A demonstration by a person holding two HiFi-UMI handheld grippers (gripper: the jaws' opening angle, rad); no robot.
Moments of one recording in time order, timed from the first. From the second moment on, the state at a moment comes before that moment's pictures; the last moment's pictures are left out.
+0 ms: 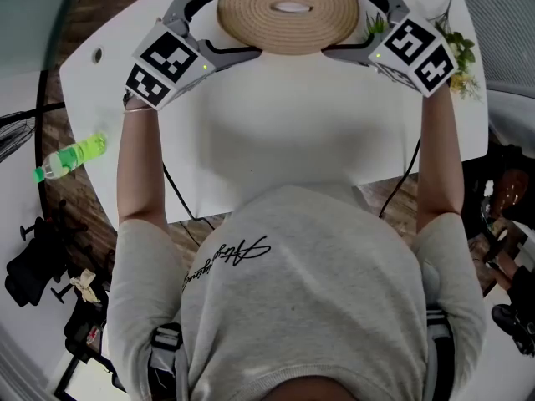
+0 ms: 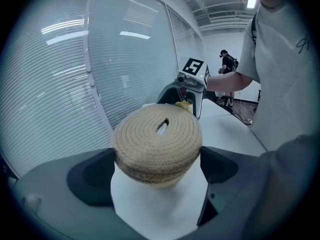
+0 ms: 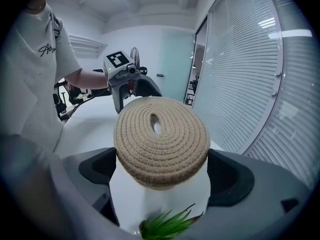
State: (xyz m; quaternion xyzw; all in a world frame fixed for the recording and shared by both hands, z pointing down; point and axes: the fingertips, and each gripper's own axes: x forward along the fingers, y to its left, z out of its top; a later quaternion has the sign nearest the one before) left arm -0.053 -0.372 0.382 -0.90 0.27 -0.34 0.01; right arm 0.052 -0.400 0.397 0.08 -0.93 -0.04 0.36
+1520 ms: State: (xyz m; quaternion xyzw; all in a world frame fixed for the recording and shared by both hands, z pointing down) left arm -0.053 -0.375 0.396 -0.91 0.26 -0.31 -0.04; right arm 0.054 -0.402 0.406 0.07 -0.94 0.01 0.33
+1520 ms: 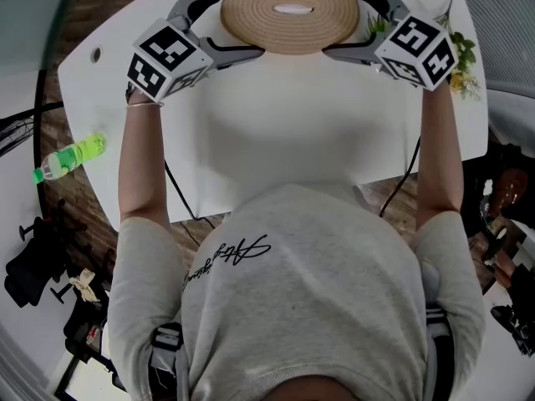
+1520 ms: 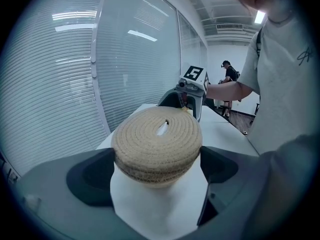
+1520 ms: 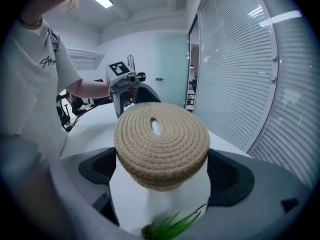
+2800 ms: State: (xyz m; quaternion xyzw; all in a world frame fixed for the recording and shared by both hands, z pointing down) left arm -0.051 -0.340 0.366 -0.91 0.38 -0.18 0.01; right arm 0.078 -0.385 0.387 0.20 -0.95 0.00 0.23
